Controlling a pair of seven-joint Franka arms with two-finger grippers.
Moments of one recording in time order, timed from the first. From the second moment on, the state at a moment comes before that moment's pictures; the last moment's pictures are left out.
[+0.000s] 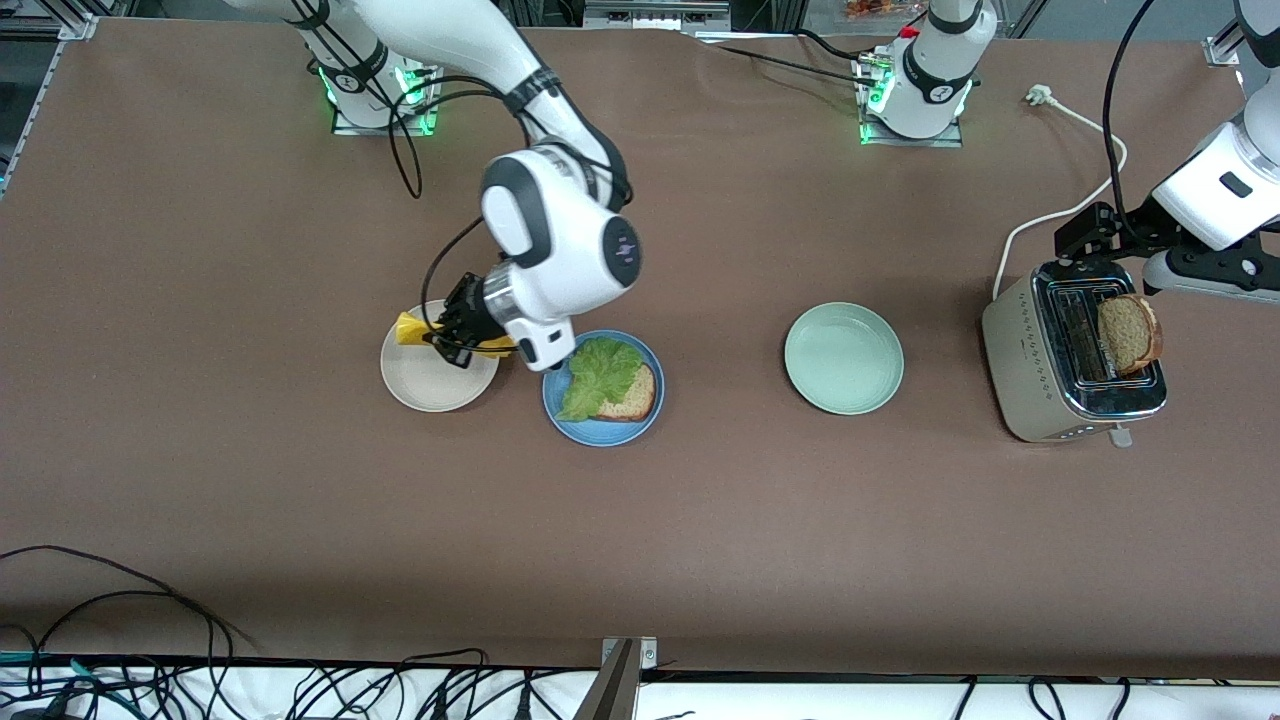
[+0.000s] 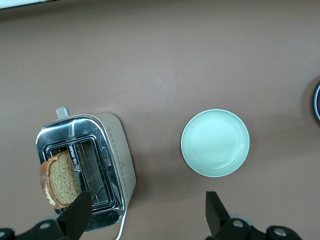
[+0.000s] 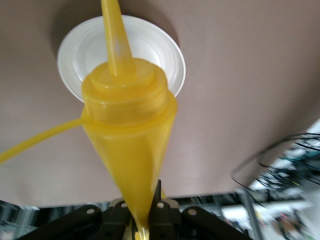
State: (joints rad) left arm -0.05 0.02 0.00 -1.63 0.00 1.68 0.10; right arm 0.86 0.70 -0.26 -1.25 -0.48 1.44 -0.77
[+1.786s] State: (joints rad) left arm -0.03 0.10 0.15 -1.69 0.00 1.79 0.15; right arm 0.07 0.68 -0.26 -1.31 0.58 1.27 -2.14
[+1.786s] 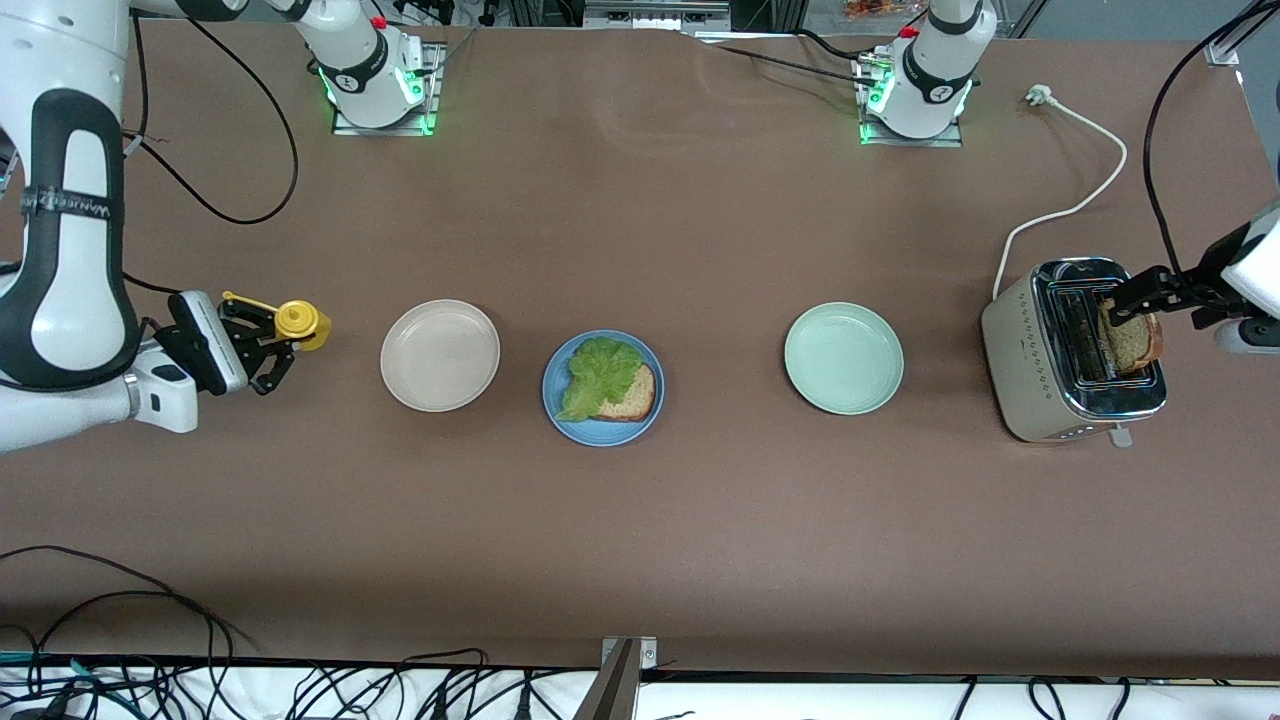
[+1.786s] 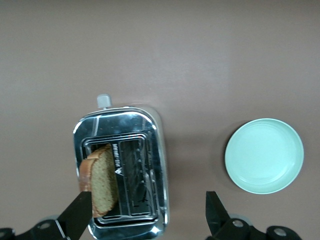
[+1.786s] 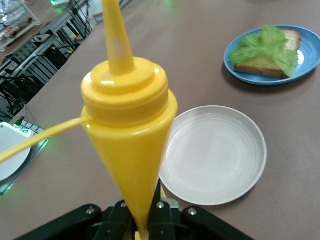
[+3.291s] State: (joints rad) left arm 0.00 0.22 0.28 -1.81 0.00 1.92 0.20; right arm -0.05 0.97 -0.26 -1.37 0.78 1.33 -2.60
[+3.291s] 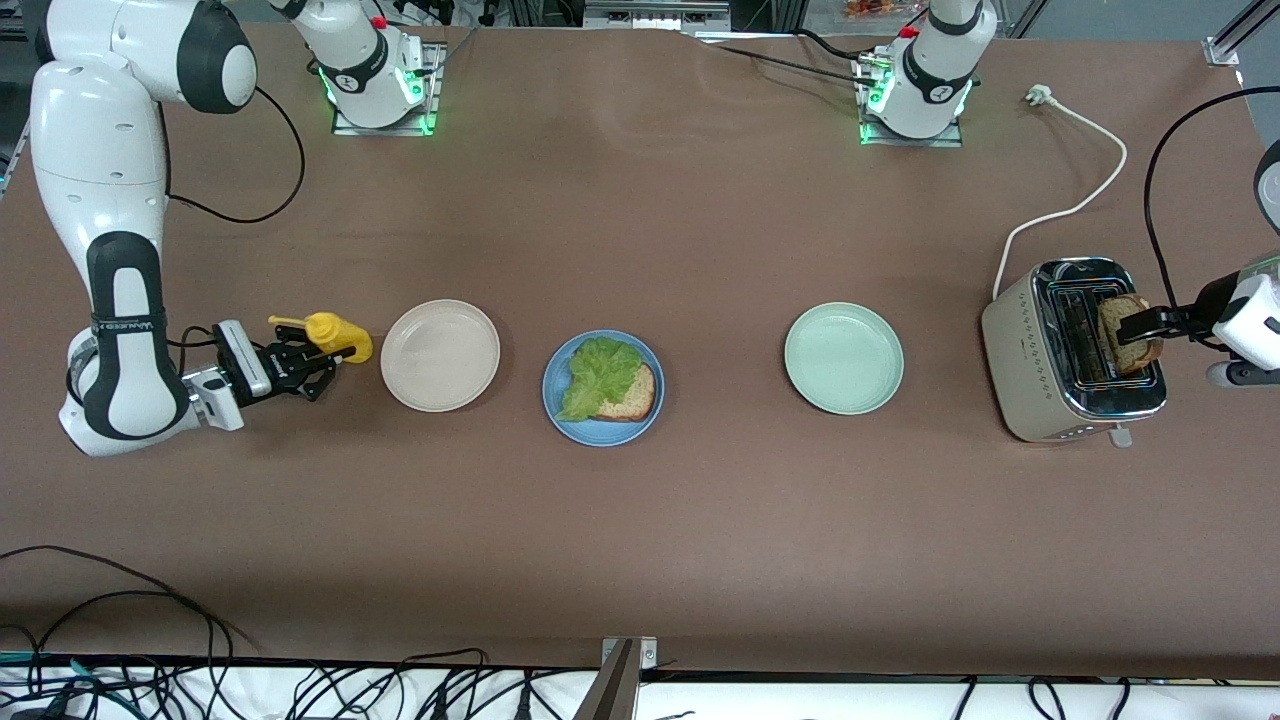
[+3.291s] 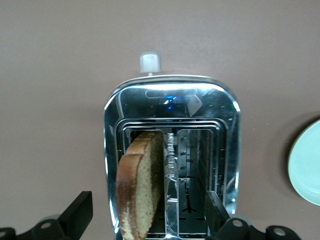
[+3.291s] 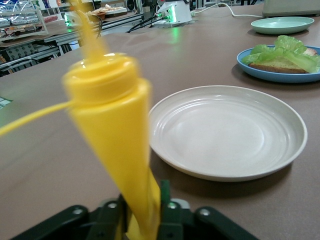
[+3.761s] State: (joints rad) left arm 0.02 0.25 0.29 -1.83 0.00 1.92 0.20; right arm -0.05 0.97 -0.27 -1.36 0.77 1.33 -2.60
